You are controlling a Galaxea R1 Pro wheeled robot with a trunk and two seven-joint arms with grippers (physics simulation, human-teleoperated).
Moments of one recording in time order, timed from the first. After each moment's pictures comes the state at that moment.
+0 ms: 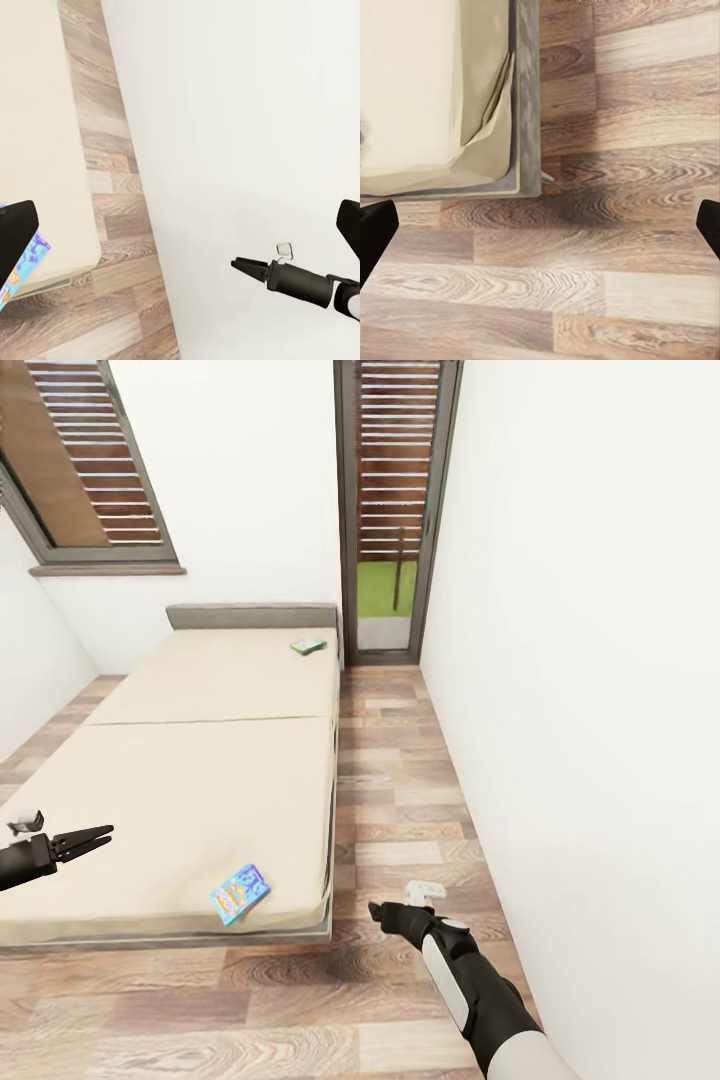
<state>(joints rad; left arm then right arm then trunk) -0.72 0.61 0.52 -0.67 -0.02 0.71 -1.54 -0.51 0.17 0.14 -0.80 -0.24 0.37 0.01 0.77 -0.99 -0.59</state>
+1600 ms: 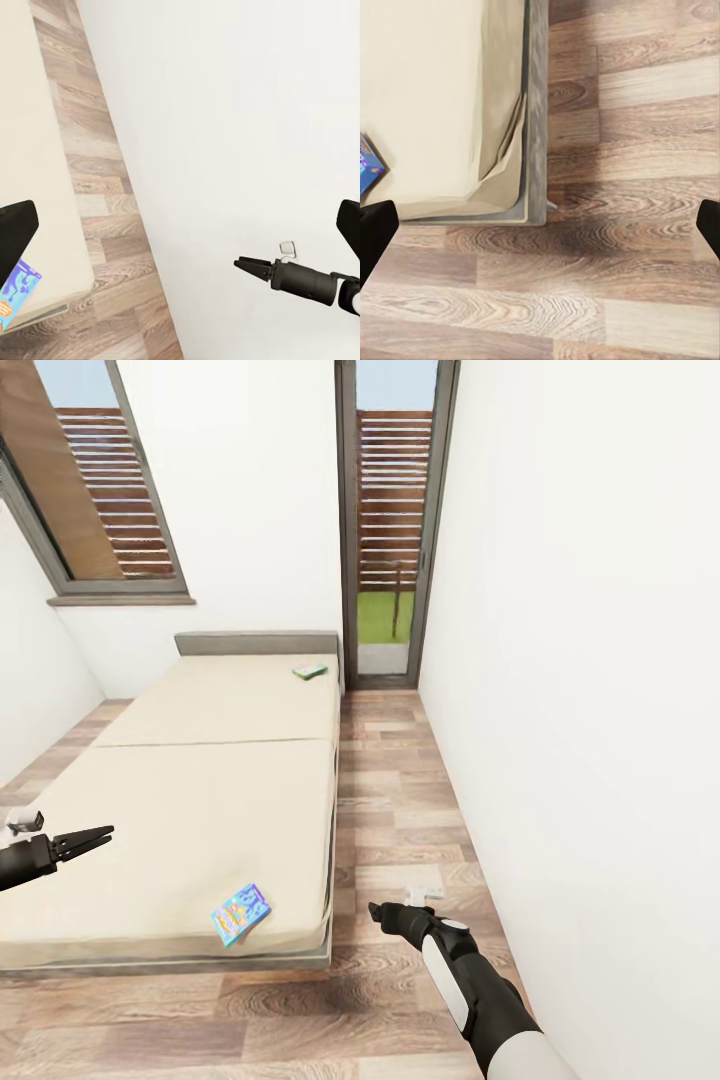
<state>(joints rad) -0.72 0.61 0.51 -0.67 -0.02 0.69 -1.54 -0.51 0.17 0.14 -0.80 -0.24 0.37 0.00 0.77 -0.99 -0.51</state>
